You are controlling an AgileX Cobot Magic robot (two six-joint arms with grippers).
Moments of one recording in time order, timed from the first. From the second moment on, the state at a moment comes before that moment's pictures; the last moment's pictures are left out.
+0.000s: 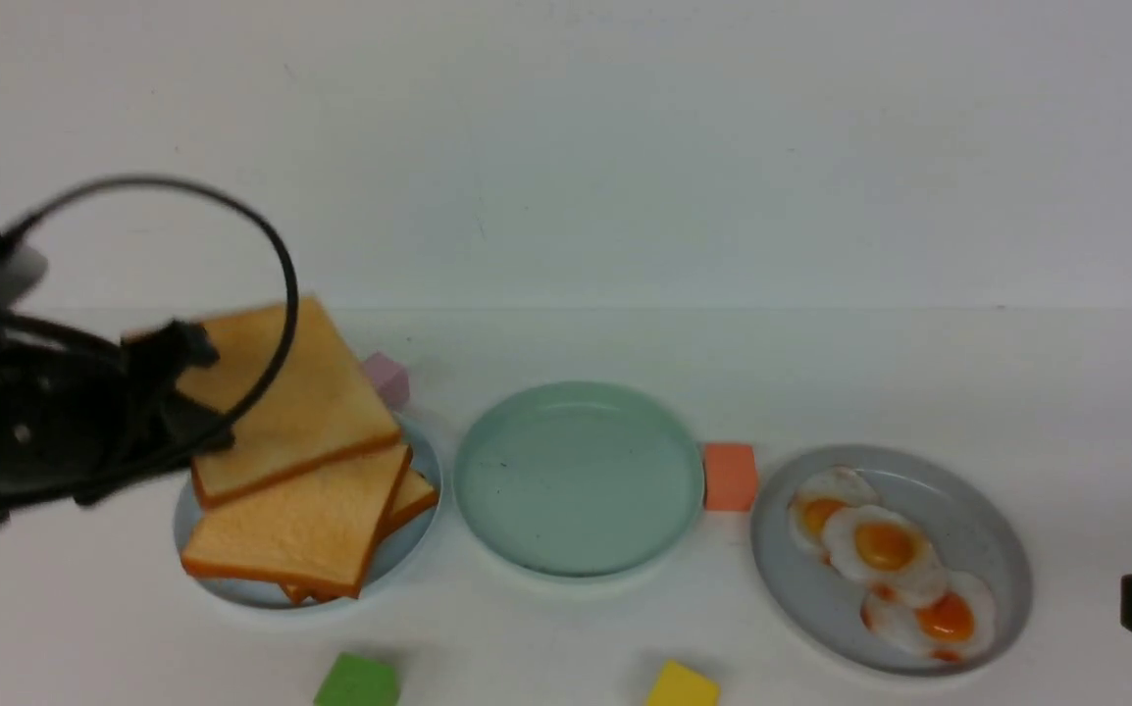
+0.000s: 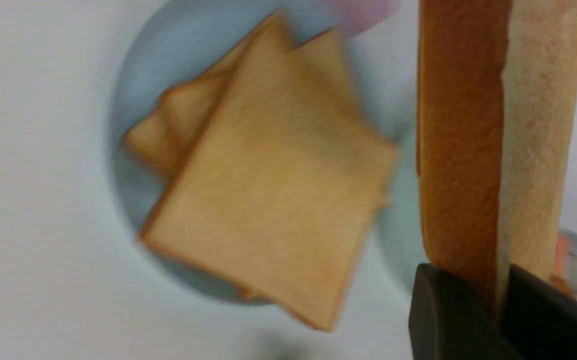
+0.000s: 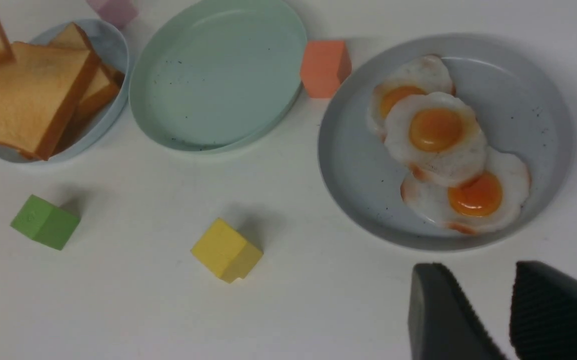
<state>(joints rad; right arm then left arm) 0.27 0.67 -0.60 0.23 0.69 0.08 -0.01 1.25 -0.84 -0.66 0.53 0.01</state>
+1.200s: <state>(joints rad) 0.27 0.67 -0.60 0.28 0.69 0.08 -0.26 2.09 -1.47 -0.84 0.76 0.37</state>
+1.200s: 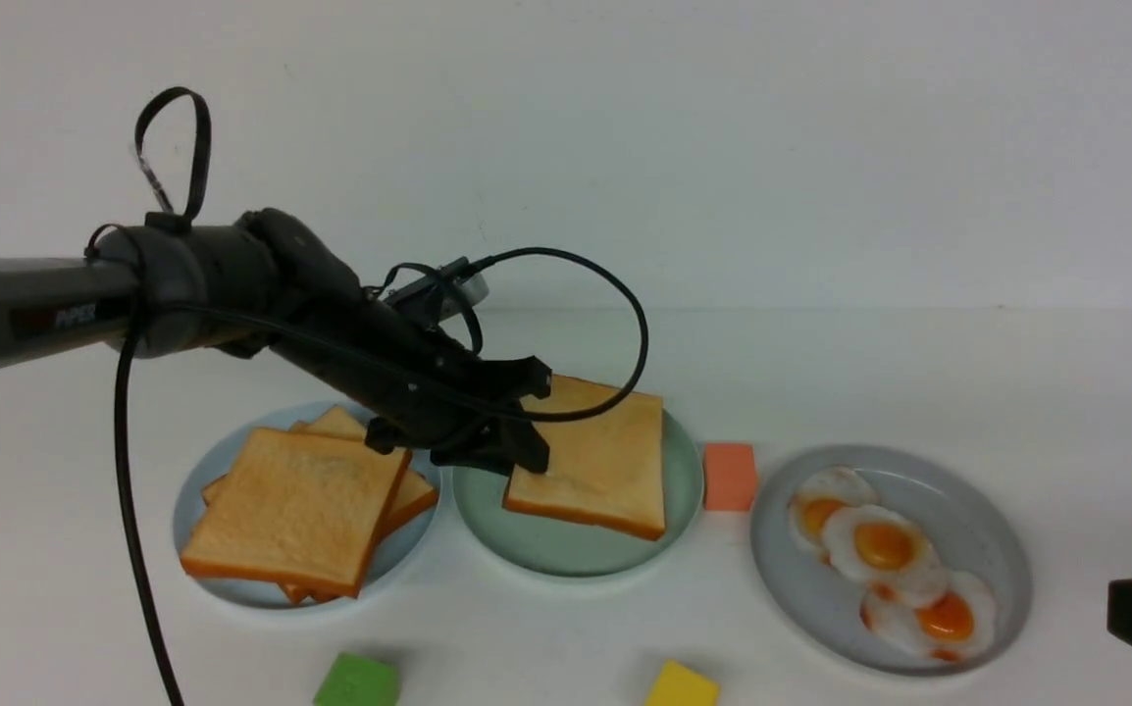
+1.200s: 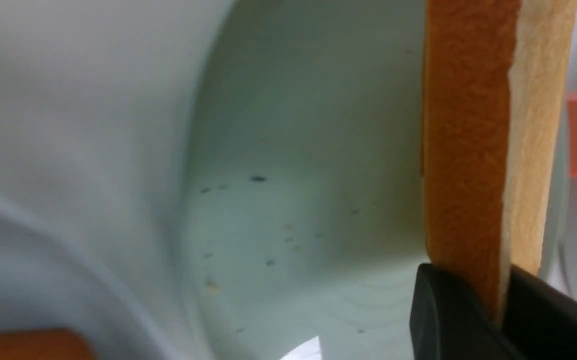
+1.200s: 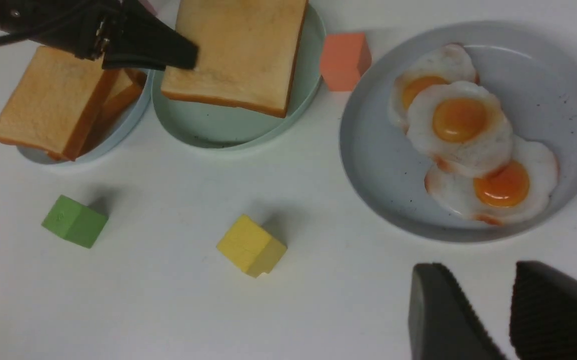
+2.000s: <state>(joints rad) 0.21 1.30 -1.00 0.22 0.95 0.08 -0.26 1.80 -1.47 -0.27 0.90 -0.04</state>
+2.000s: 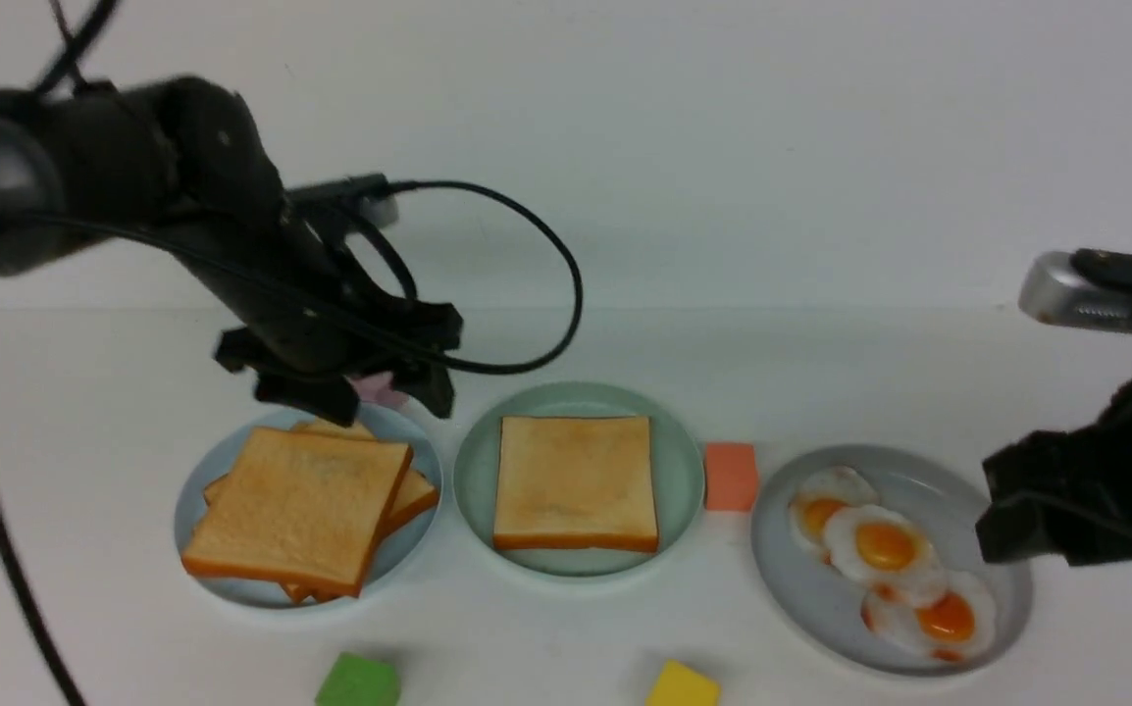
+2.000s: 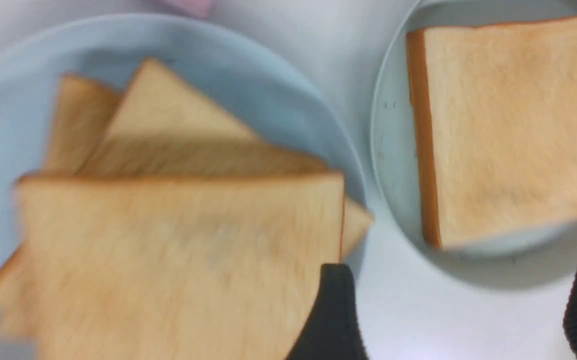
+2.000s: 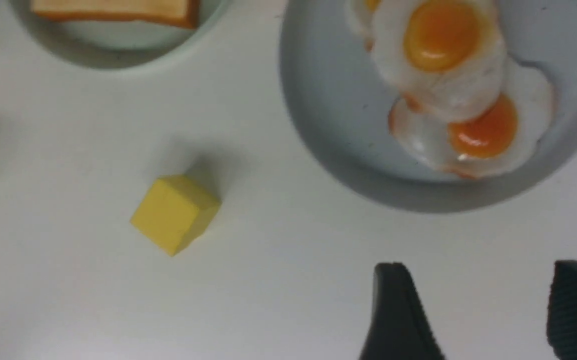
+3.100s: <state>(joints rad) -0.12 1.95 -1.29 0.67 0.97 -0.76 -0.67 1.47 -1.11 -0.81 0.70 0.82</state>
